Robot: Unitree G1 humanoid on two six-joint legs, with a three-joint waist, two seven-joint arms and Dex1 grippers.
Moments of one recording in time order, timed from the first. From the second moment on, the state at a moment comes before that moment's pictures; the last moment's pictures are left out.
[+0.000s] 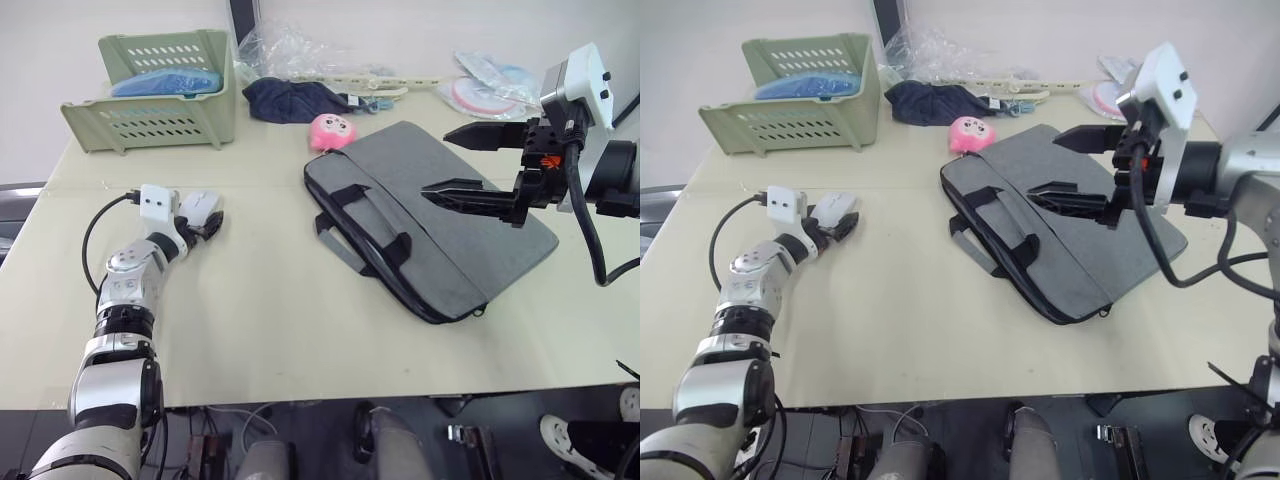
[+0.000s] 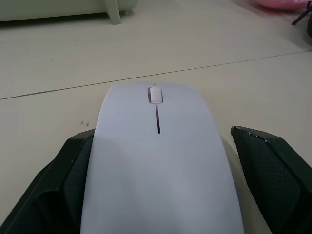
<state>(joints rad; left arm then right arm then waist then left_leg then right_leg) -0.76 0.51 0.22 0.86 -0.20 0.04 -0.47 -0.84 -1.01 -0.13 -0.31 0.74 0.96 0.95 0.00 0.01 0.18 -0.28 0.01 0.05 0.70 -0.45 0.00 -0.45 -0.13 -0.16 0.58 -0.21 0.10</state>
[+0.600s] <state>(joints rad) -0.70 0.51 0.24 0.77 -0.22 0.07 -0.47 -0.84 -1.00 -0.13 -0.31 0.74 0.95 0.95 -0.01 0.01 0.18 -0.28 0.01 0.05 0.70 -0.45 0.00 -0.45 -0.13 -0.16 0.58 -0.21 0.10</state>
